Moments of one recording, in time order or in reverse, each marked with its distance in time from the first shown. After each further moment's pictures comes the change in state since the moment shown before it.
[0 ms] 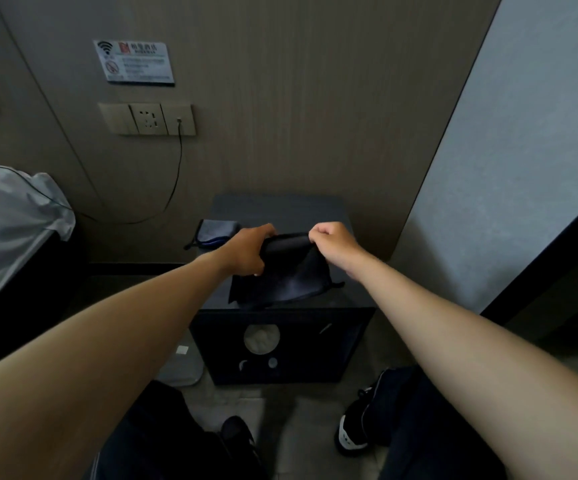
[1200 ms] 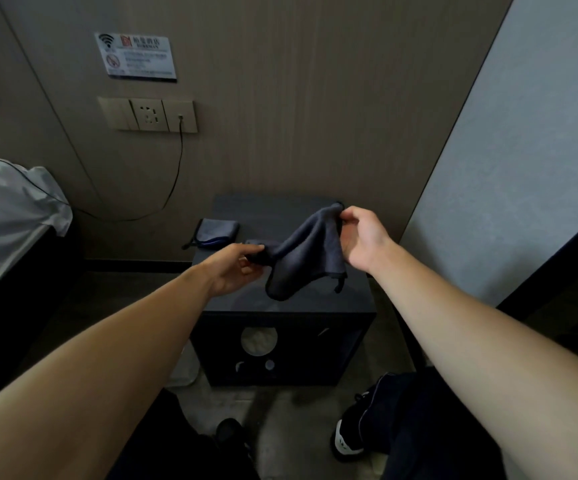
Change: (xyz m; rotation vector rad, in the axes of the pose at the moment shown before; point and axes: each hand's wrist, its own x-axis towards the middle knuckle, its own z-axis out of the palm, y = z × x) left_hand -0.011 -0.022 0.023 -1.553 -0.020 -0.561; right_hand 0.011 -0.006 -0.031 1.152 -0.093 0.304
